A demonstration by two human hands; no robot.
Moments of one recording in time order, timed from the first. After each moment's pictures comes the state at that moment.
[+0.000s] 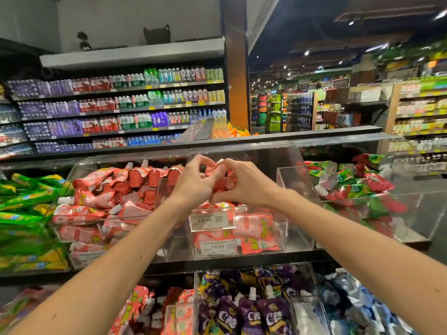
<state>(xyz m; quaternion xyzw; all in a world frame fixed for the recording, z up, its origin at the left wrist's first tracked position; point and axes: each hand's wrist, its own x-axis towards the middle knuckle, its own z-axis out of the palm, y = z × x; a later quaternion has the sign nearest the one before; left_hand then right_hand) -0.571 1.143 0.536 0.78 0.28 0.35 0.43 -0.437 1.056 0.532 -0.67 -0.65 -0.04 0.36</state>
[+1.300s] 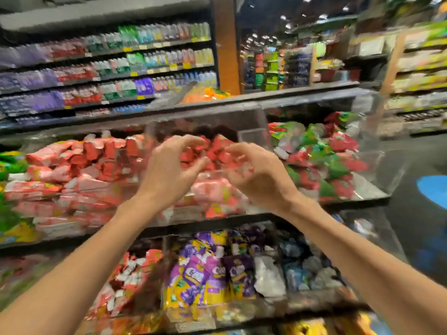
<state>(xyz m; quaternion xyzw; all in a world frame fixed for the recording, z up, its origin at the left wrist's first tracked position) -0.558 1.079 0.519 0.89 0.19 0.40 0.12 -0.410 0.953 0.483 -0.66 -0.57 -0.10 0.49</state>
